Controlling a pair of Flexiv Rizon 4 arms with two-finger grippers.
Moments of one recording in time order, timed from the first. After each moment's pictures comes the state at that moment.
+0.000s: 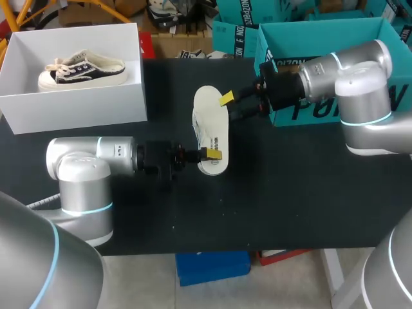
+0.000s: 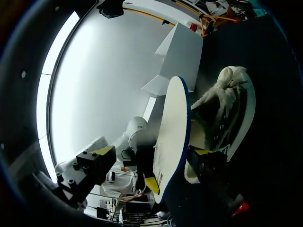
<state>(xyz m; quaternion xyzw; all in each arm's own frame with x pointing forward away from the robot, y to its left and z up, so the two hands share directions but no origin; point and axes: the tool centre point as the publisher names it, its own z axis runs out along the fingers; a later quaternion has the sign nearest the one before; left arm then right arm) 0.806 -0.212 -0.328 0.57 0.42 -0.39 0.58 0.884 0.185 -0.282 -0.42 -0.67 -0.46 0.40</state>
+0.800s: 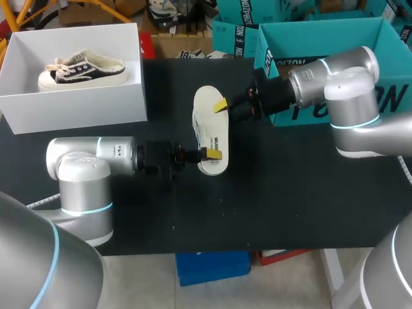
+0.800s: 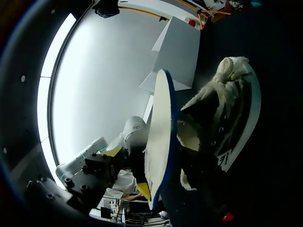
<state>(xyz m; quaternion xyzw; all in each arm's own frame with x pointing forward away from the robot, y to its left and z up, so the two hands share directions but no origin) 0.806 -0.212 -0.328 0.57 0.42 -0.39 0.58 0.888 0.199 -0.303 -0.42 -0.66 -0.45 0.42</state>
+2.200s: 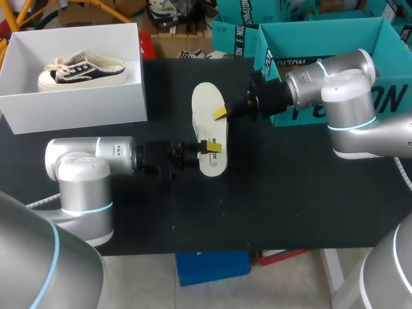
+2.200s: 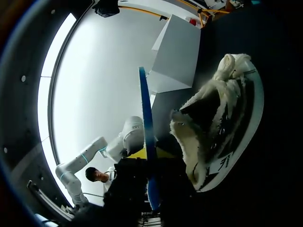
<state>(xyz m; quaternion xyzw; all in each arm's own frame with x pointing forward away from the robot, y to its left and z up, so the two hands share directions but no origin) 0.813 -0.209 -0.330 0.57 0.44 -0.39 0.58 0.887 0.205 -0.308 -0.42 -0.66 -0.45 0.42</state>
